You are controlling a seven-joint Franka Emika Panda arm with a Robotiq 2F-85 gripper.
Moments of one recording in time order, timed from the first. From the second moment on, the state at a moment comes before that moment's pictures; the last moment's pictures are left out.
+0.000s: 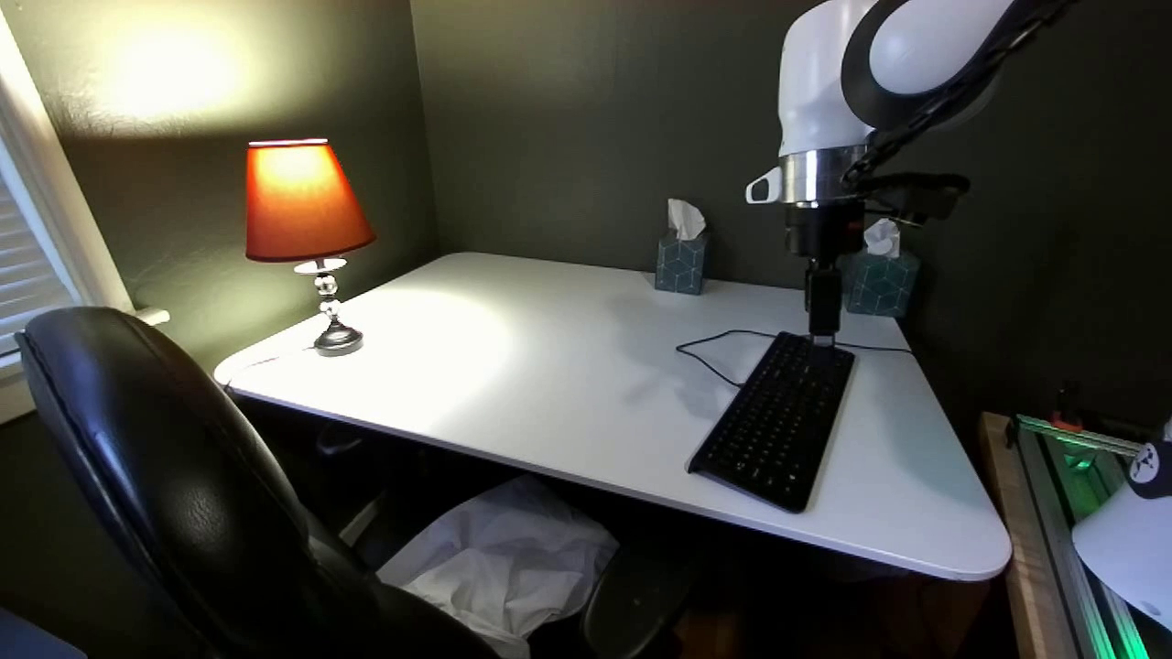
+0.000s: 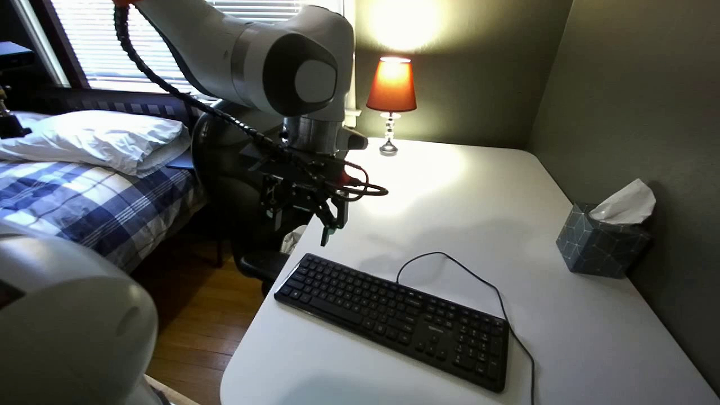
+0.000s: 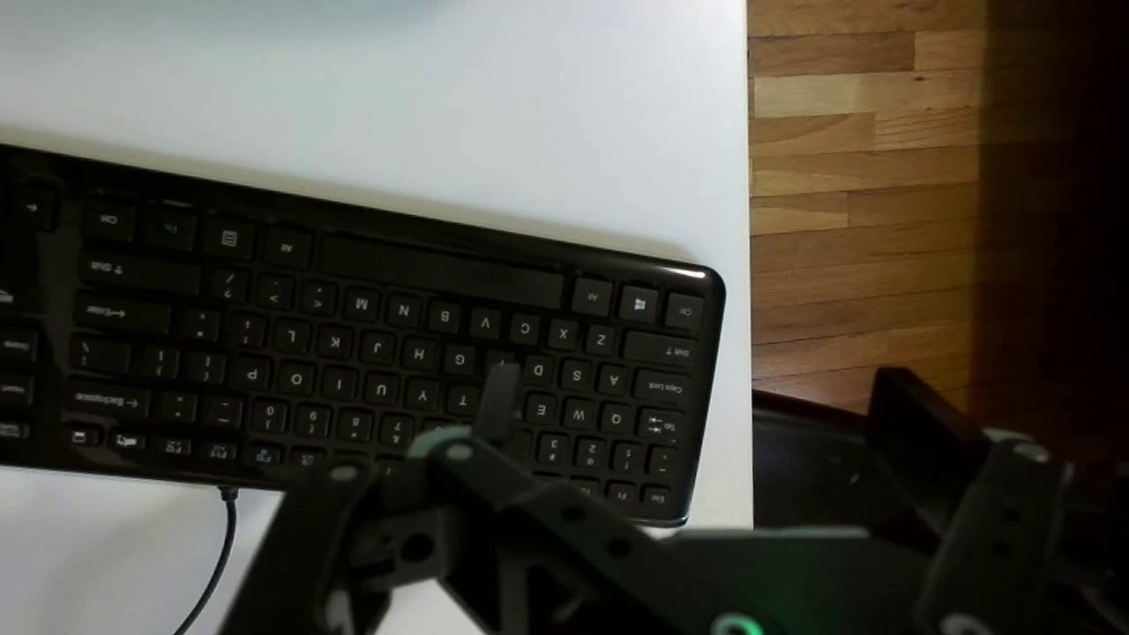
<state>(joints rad) 0.05 -0.33 -0.12 -2.75 0.07 2.24 -0.29</state>
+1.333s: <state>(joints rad) 0.01 -0.04 -0.10 -2.67 0.12 2.38 -0.17</state>
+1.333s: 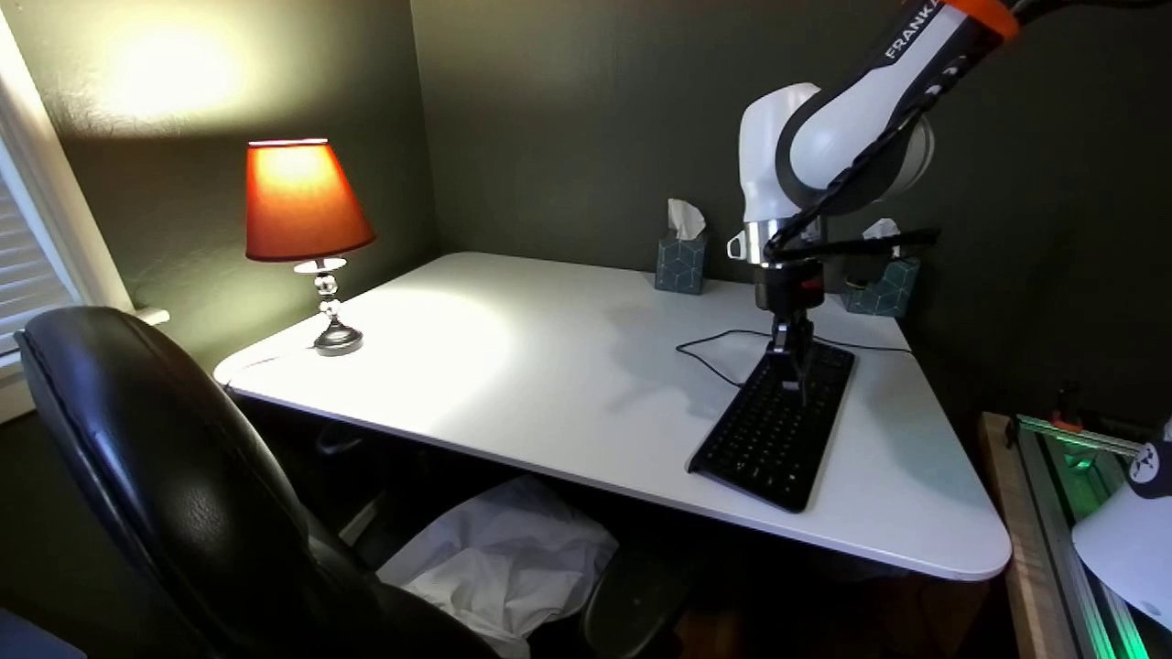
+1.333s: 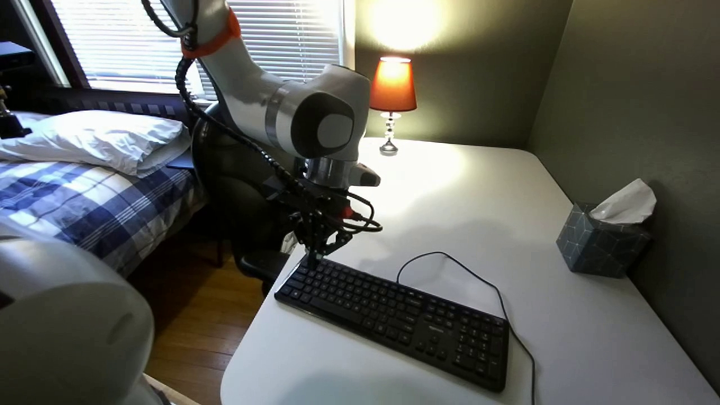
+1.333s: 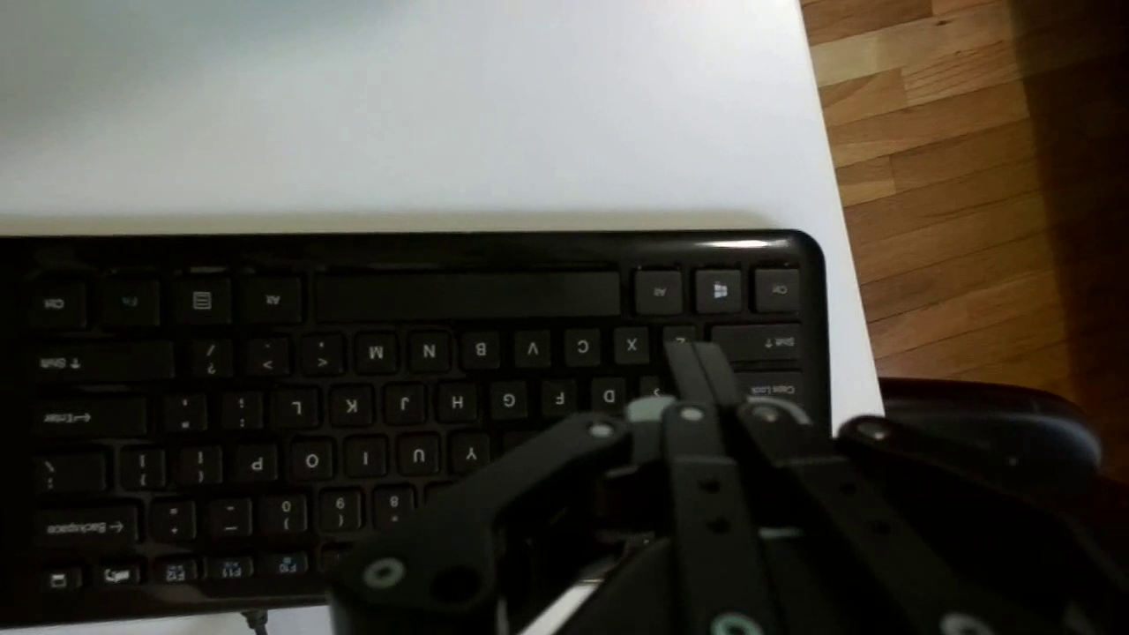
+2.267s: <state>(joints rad) -0.01 0.12 -0.08 -2.58 0.12 2.39 -0.14</state>
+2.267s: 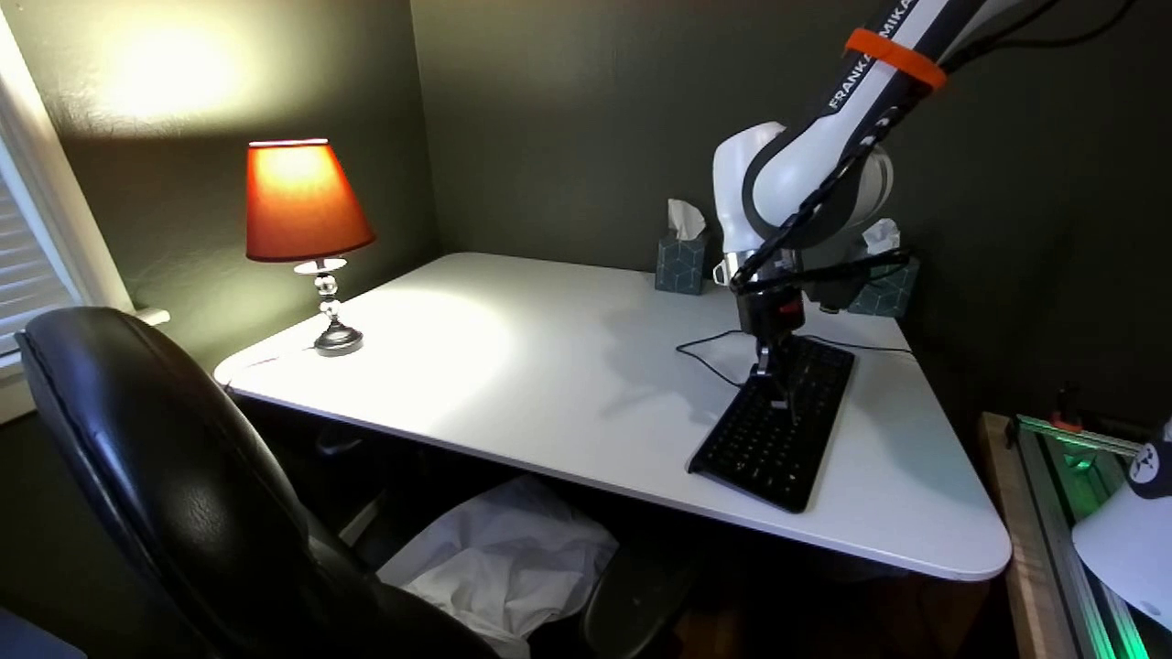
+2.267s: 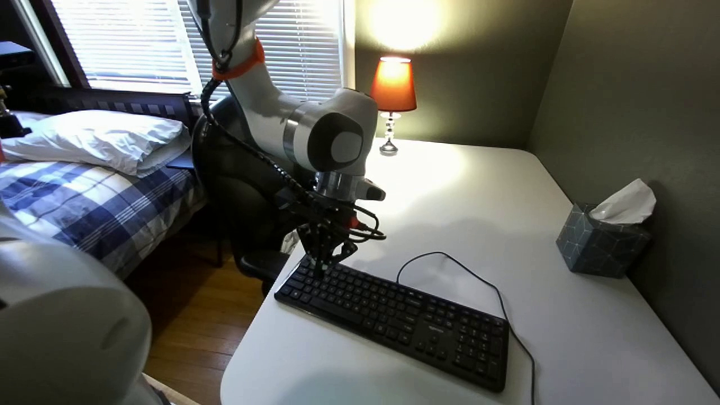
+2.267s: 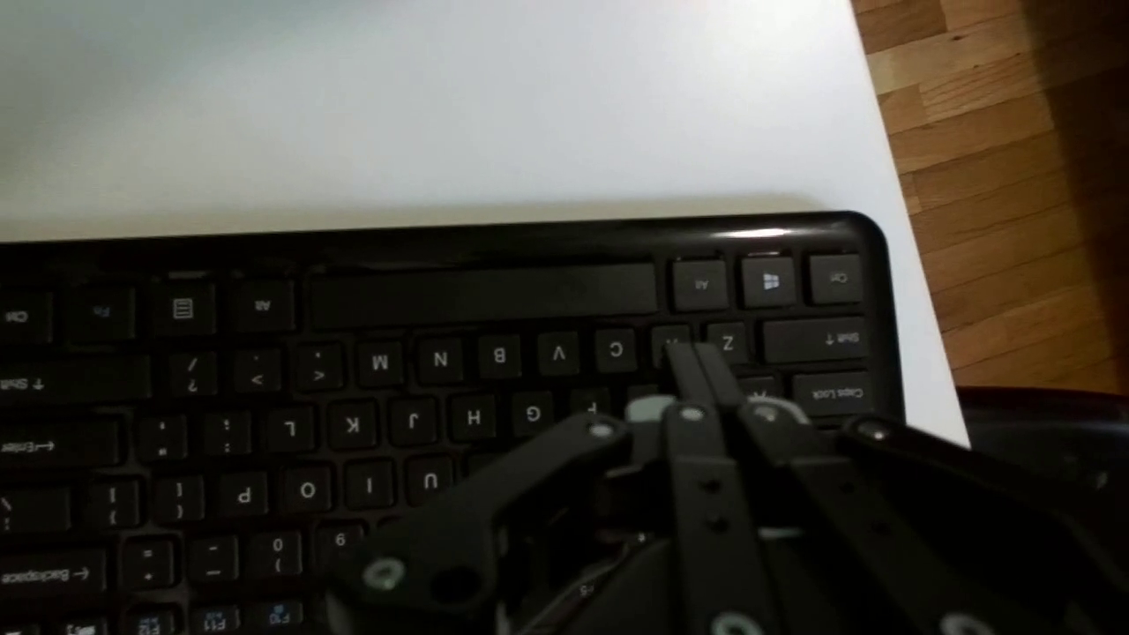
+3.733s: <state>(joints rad) -0.05 0.26 -0.05 -2.49 0.12 2.35 -0.15</state>
